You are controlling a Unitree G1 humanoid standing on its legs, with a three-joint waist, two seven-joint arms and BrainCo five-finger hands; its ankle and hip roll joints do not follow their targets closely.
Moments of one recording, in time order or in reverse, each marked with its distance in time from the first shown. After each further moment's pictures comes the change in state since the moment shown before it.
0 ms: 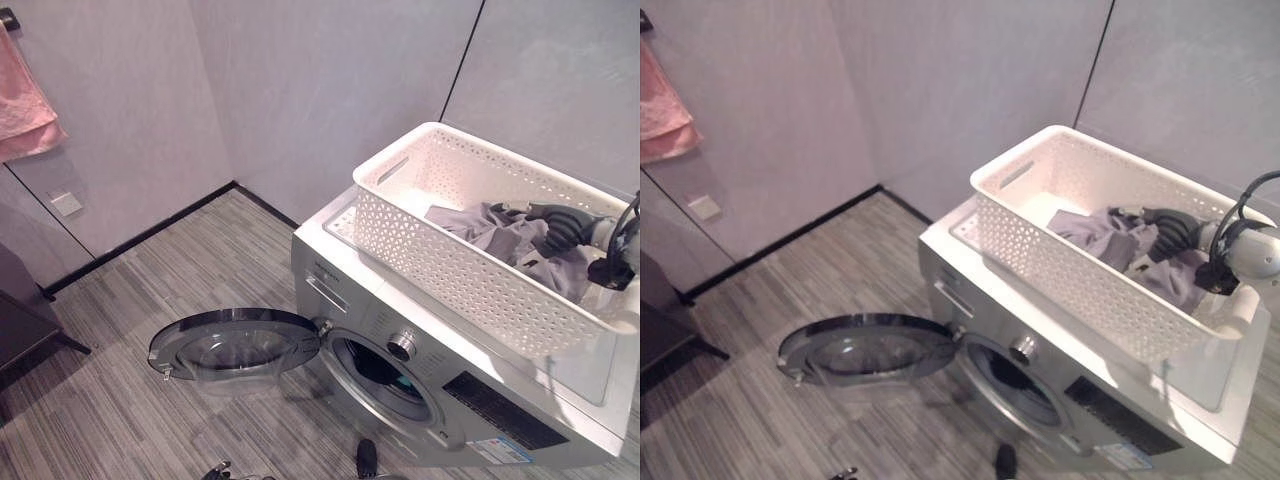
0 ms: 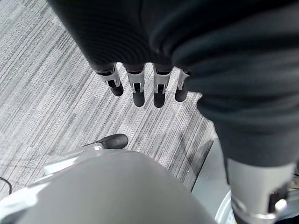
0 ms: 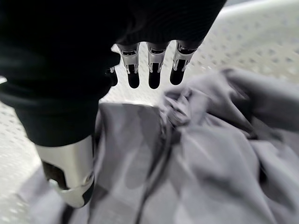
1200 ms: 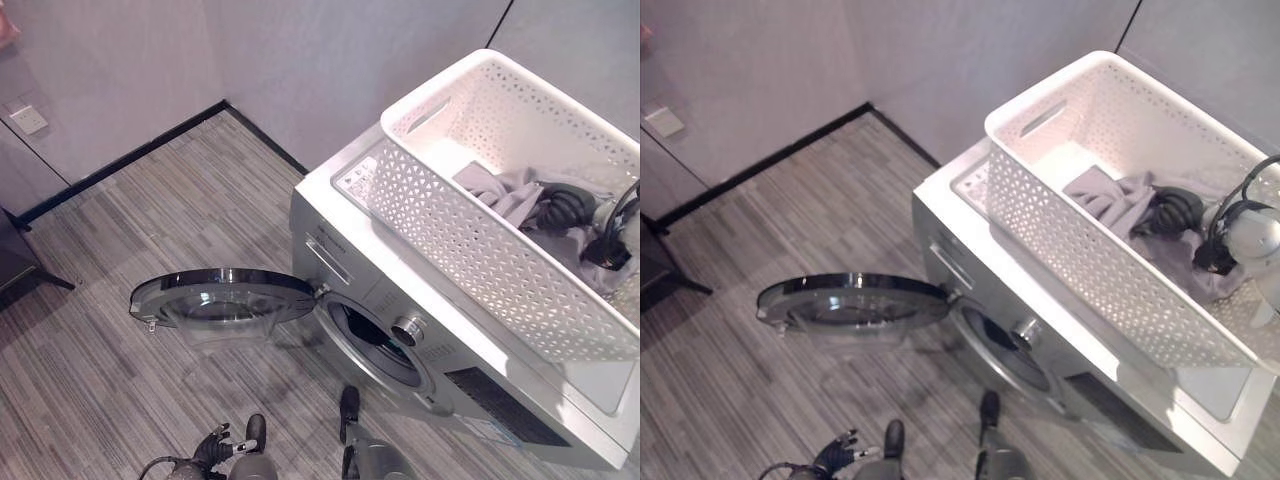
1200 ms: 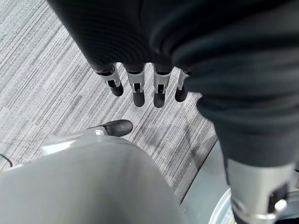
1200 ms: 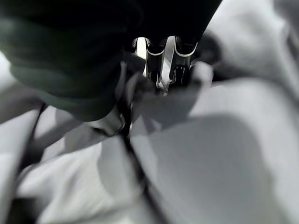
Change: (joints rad) left arm -0.030 0.060 -0.080 -0.132 -0.149 -0.030 0.002; right arm -0.119 0.114 -0.003 0.161 -0.031 -0.012 -0.054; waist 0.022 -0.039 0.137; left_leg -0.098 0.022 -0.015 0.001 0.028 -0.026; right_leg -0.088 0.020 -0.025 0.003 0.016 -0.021
